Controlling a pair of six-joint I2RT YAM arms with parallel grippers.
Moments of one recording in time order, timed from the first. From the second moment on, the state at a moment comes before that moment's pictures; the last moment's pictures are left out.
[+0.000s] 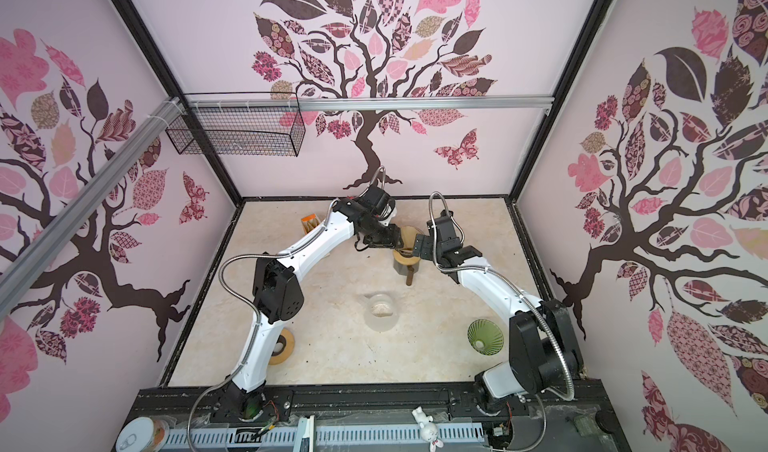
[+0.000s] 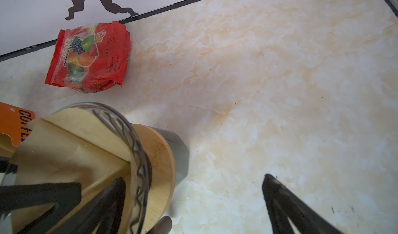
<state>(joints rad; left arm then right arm) -0.64 2.30 2.26 -1.02 0.27 -0.39 0.36 1.47 1.03 -0.30 0.21 0.47</state>
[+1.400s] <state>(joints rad) -0.63 1.96 2.05 -0.84 0.32 -0.48 0.36 1.47 1.03 -0.30 0.19 0.46</state>
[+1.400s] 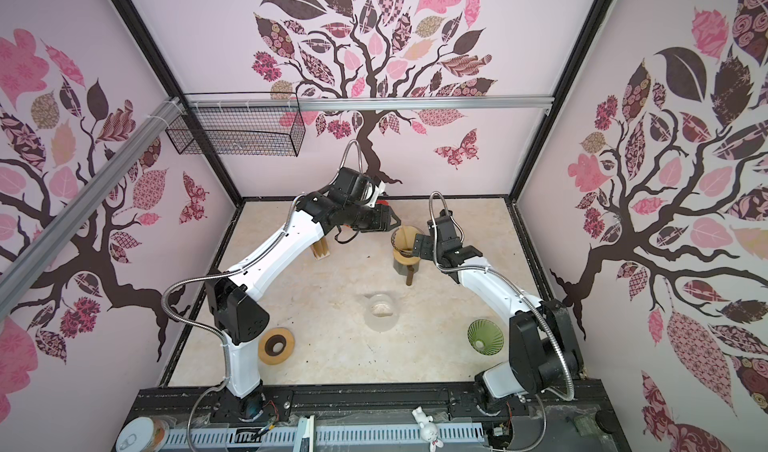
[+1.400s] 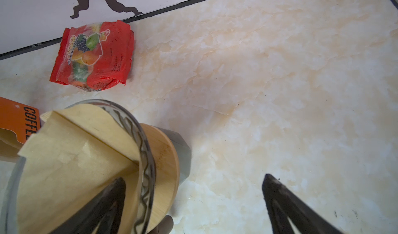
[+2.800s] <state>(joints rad) -0.51 1.27 1.33 -0.60 0.26 -0.46 0.37 1.02 0.88 -0.31 0.11 0.49</state>
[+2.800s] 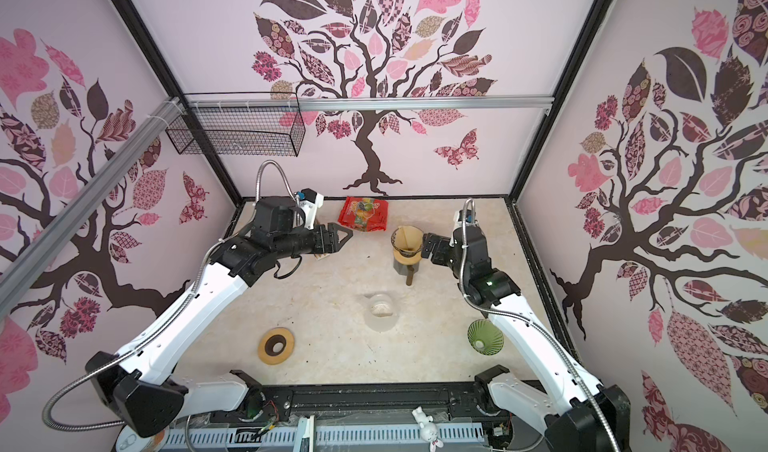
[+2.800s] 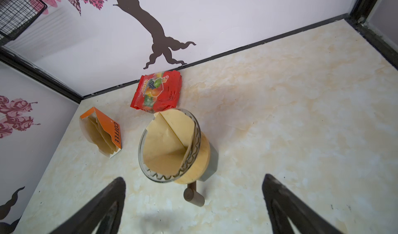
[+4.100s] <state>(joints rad) -0.48 1.09 1.05 -0.50 0.24 -0.40 0.49 1.37 0.61 0.08 0.01 0.55</state>
